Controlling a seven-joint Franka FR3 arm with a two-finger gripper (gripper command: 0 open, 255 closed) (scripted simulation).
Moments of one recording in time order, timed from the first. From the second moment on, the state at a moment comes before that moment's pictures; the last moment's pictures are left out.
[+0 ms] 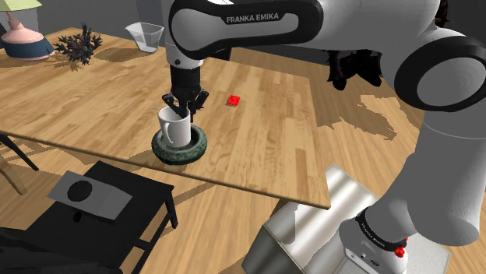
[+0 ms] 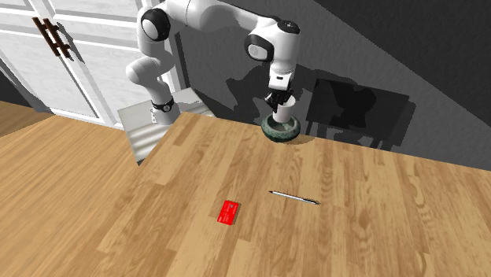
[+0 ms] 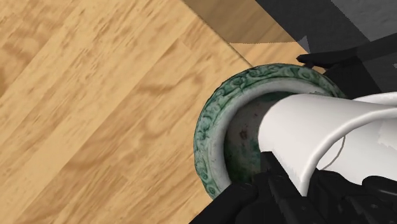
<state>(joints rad) 0.36 0.44 0.18 -1.41 0.04 1.80 0.57</state>
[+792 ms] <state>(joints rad) 0.36 0.43 0.18 -1.42 0.04 1.81 0.57</state>
